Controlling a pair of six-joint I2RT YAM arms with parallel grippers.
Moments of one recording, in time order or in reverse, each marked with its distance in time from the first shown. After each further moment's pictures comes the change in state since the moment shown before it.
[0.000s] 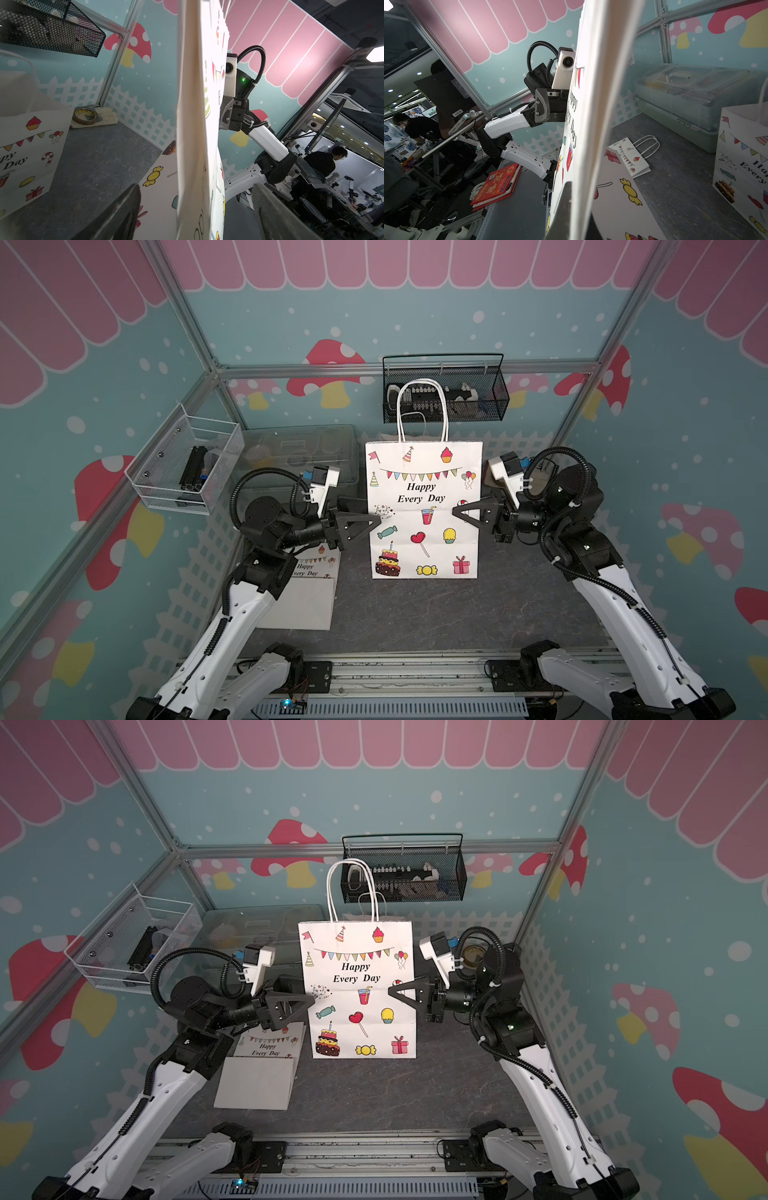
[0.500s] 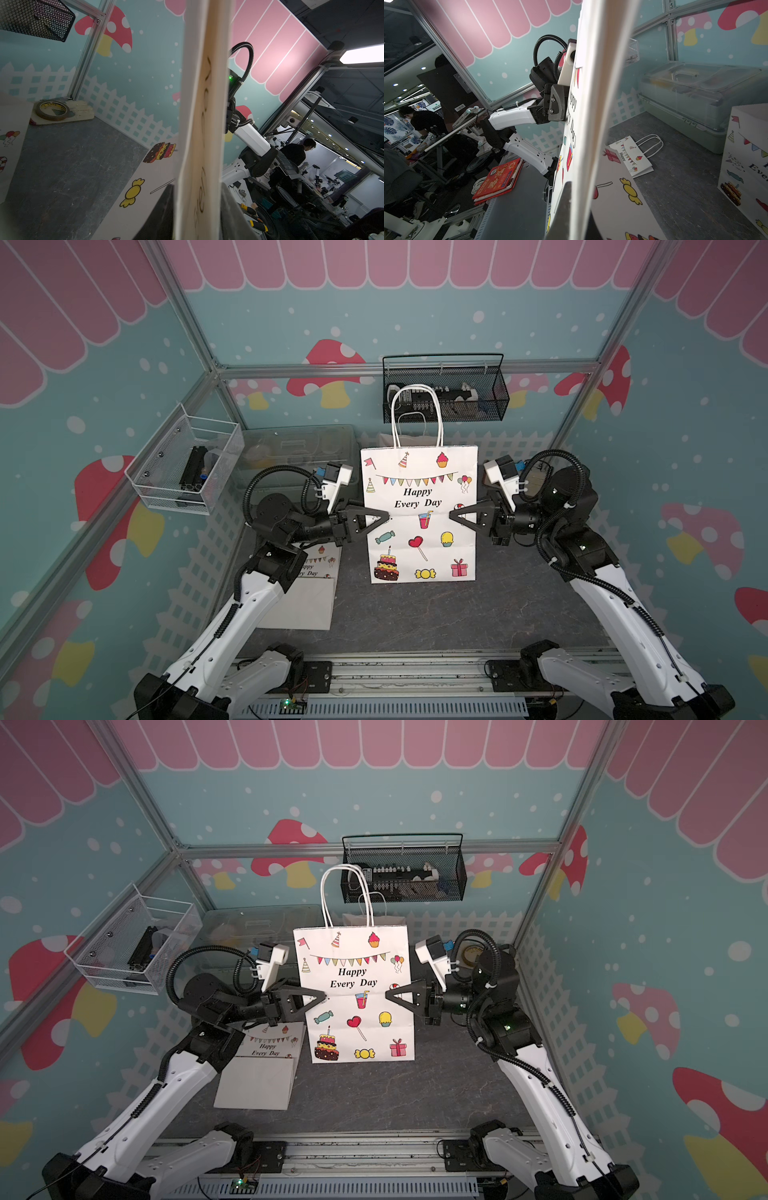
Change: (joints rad) left arm -0.067 0.095 0.001 0.156 0.069 -0.124; right arm 0.027 0.000 -0.011 0.005 -0.004 -0.025
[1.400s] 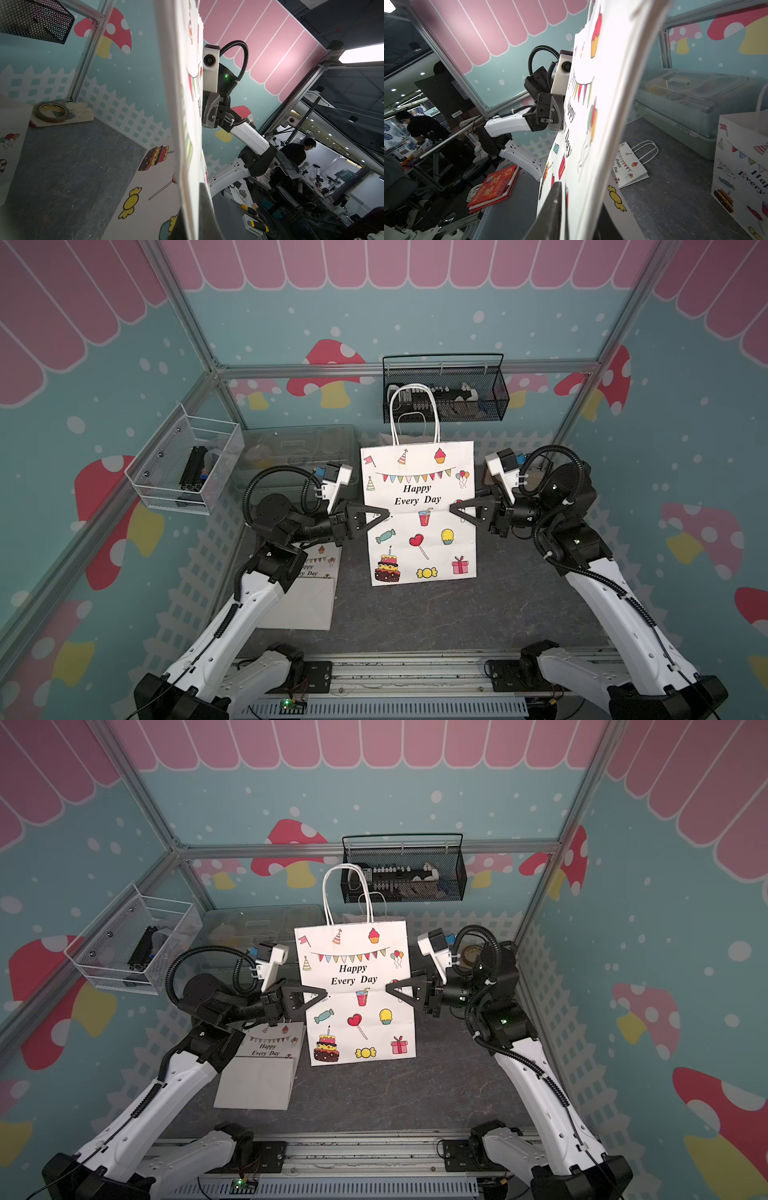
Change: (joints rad) left arm 0.000 0.001 0.000 0.018 0.000 -0.013; right arm -0.026 0.037 -0.013 0.114 -0.006 0.056
